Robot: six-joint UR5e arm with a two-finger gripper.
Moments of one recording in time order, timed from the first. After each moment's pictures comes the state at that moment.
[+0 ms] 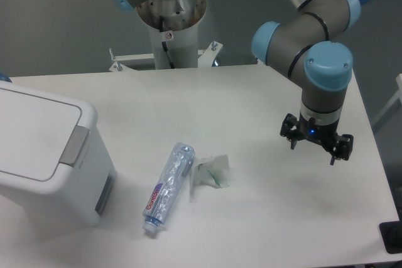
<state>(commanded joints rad) 2.69 -2.03 -1.49 -0.98 1.60 1.23</state>
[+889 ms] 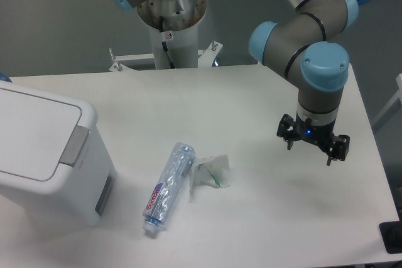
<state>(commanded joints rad) 2.65 -2.02 -1.51 -0.98 1.59 1.12</state>
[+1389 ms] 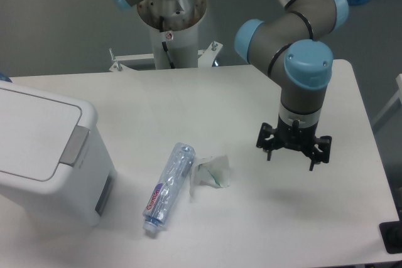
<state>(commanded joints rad) 2.62 -1.96 -1.52 -0.98 1.28 0.81</state>
